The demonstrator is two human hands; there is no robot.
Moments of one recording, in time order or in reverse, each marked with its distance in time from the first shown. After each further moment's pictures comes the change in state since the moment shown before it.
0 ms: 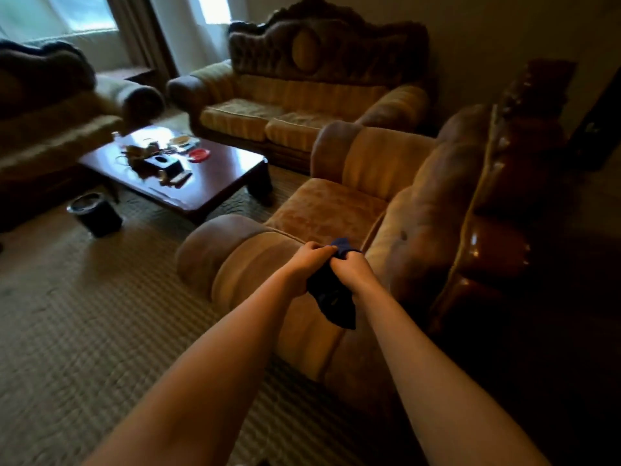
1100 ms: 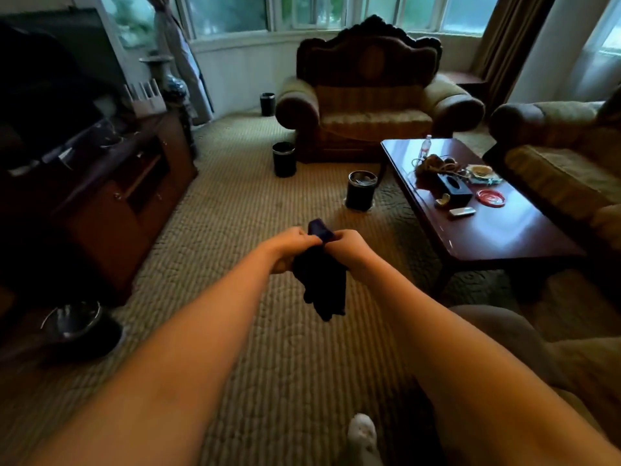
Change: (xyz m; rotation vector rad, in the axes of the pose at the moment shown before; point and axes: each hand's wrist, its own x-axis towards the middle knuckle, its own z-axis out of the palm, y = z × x) left_hand -0.101 -0.180 -0.625 -0.326 0.739 -0.293; right_hand 0.014 -0.188 0.648 -0.532 -0.952 -0.457
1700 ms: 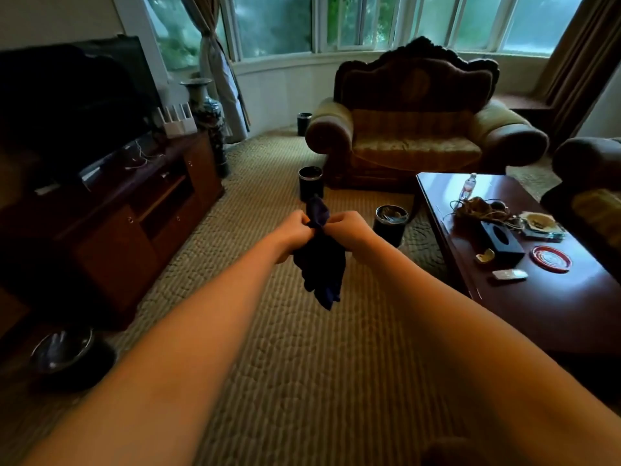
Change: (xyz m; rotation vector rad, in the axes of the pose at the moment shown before) left_hand 0.210 0.155 -0.029 0.072 0.344 0.196; right_hand 0.265 -0.075 -0.117 -0.045 -0.135 -0.147
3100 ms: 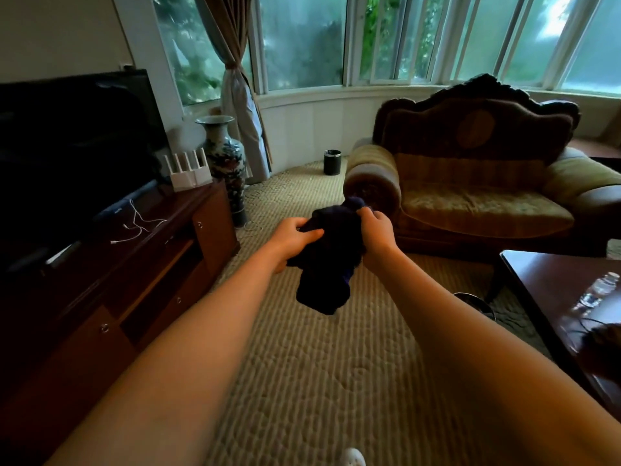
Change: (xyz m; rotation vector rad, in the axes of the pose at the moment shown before) left_hand 0.579 -0.027 -0.289 -0.225 0.051 0.110; right_hand 0.617 -0.183 0.087 0.559 0.312 -0.020
